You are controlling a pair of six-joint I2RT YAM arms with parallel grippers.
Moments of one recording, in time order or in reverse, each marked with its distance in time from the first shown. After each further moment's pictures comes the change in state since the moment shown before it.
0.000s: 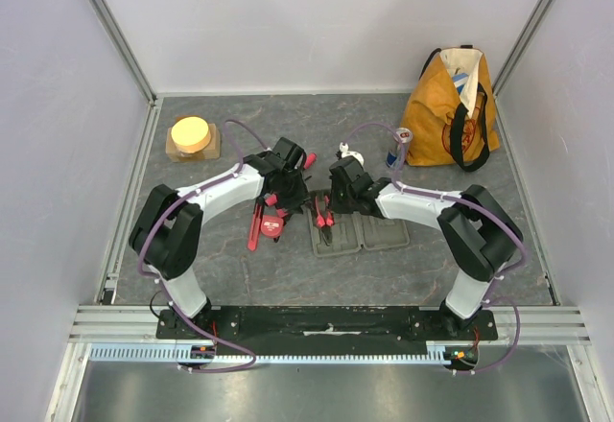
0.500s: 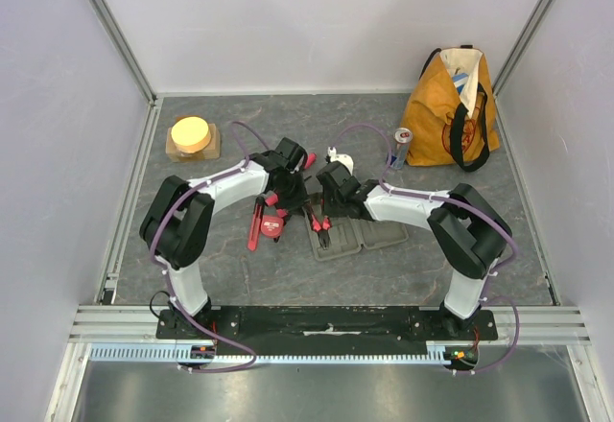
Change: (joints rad) left arm 0.014 0.088 0.019 0.011 0.044 0.040; right arm 0.069 0.060 0.060 -0.055 0.113 -0.017
